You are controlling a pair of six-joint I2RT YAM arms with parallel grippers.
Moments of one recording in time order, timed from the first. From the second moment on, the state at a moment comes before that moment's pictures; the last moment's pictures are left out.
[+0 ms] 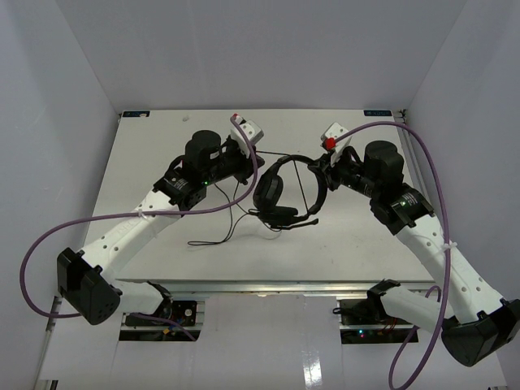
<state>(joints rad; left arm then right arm) -0.65 1.30 1.22 -0.17 0.24 0.08 0.50 1.01 1.08 -0.32 -0.33 -0.28</state>
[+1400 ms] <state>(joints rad) -0.55 1.30 0.78 0.37 0.55 -0.26 0.34 1.07 1.27 -0.32 -0.50 -0.01</state>
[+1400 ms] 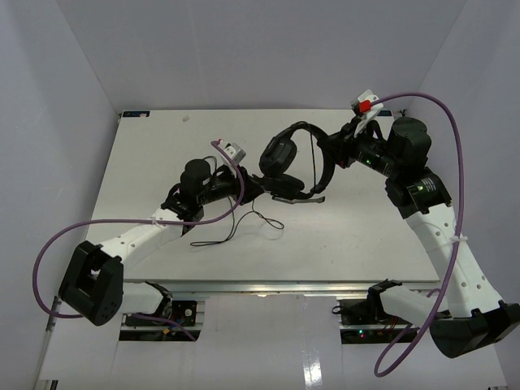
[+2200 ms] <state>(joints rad) -0.55 1.30 0.73 0.43 0.58 -0.30 0.33 1.07 1.27 -0.32 -0.52 0.02</state>
